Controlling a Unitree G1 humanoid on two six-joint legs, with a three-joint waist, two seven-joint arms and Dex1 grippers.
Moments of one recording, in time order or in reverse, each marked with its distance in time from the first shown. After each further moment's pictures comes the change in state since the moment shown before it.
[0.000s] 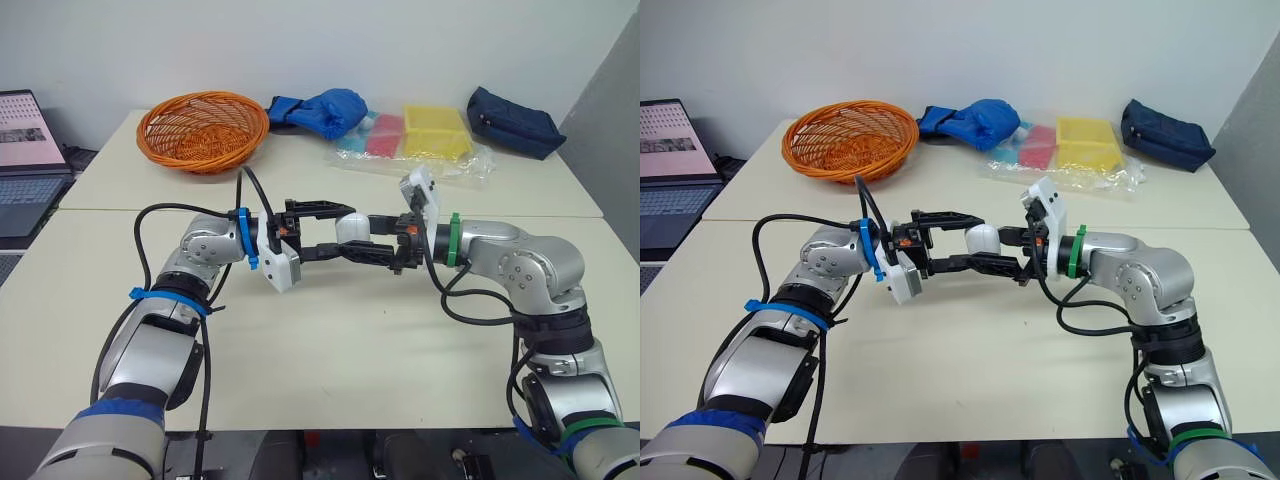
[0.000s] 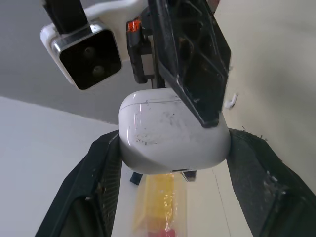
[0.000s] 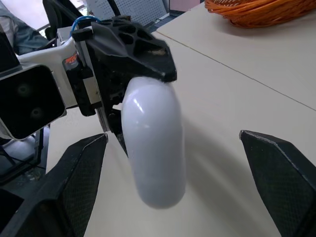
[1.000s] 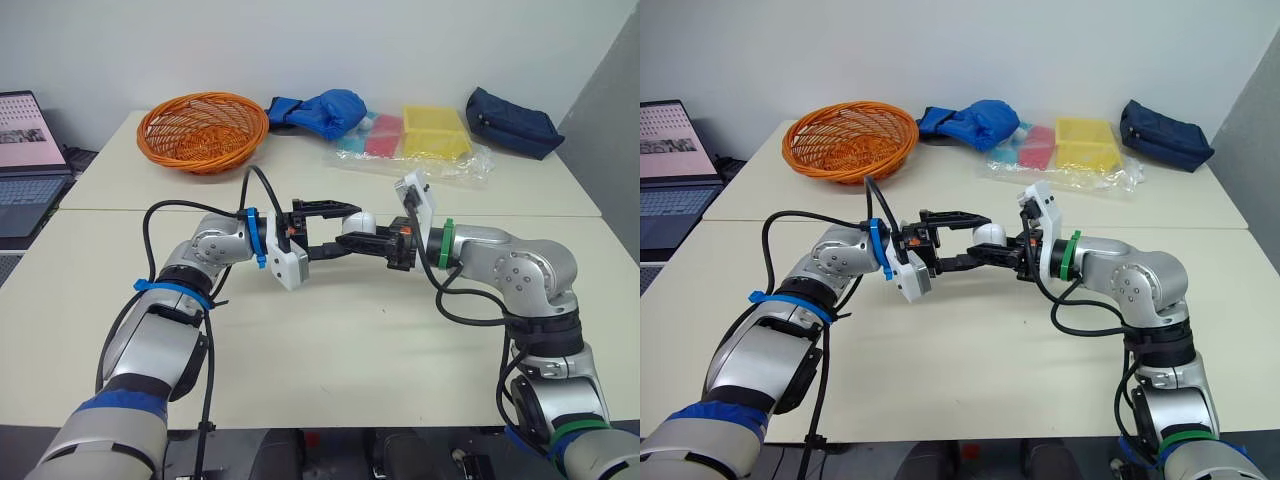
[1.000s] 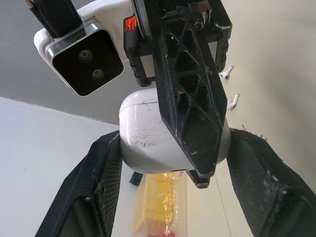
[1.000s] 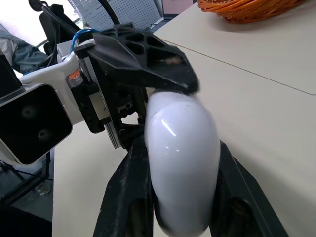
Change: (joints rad) left arm -0.042 0.000 -0.054 0.088 0.113 -0.042 0.161; right arm 0.018 0.043 -0.050 -0.005 0.052 0.055 -0.100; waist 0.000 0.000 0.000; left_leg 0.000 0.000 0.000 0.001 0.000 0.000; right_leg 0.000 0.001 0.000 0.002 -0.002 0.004
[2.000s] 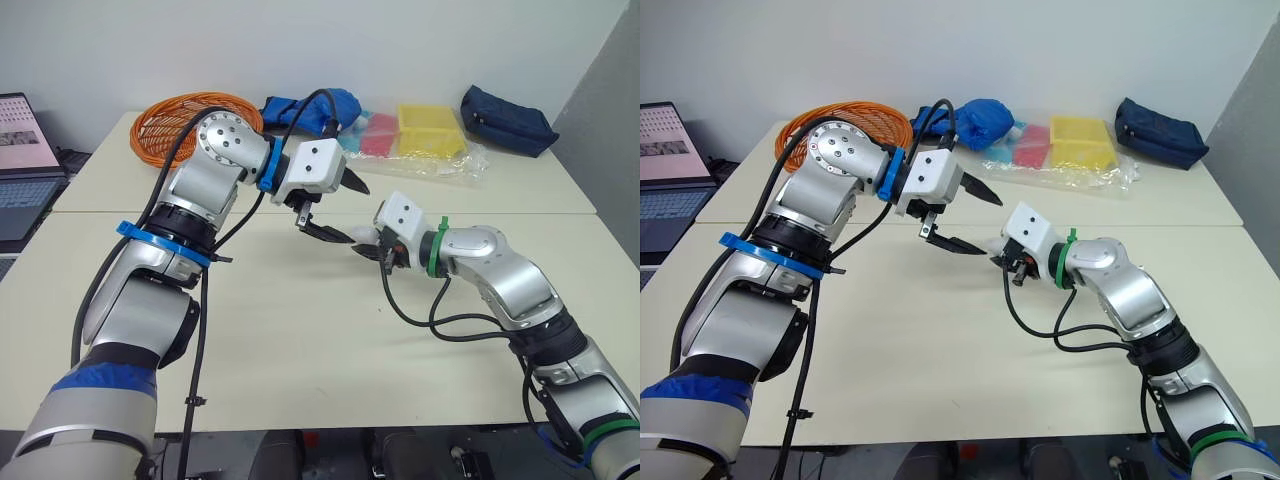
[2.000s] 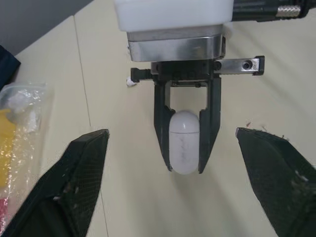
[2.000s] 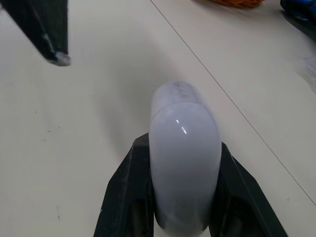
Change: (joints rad) left arm -0.209 0.058 -0.094 -0.464 -0.349 1.385 -0.814; right arm 0.004 -0.150 0.350 0.042 -0.530 -0.474 0.098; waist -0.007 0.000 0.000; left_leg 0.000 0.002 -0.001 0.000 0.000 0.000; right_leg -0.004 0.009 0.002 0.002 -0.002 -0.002
